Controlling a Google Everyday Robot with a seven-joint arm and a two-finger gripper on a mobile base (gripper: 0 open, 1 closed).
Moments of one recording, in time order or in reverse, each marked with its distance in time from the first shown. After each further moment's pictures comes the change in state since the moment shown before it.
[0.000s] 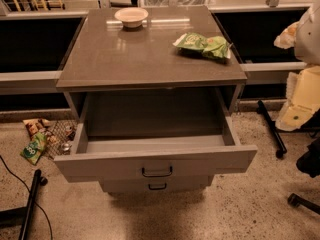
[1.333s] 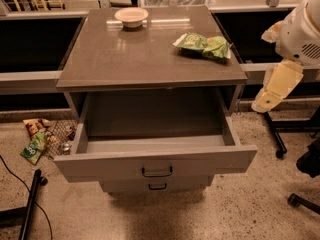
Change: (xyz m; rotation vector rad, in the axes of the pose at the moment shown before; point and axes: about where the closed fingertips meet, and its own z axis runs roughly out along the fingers) arm -0.013 -0.053 0.039 0.075 -0.133 0.048
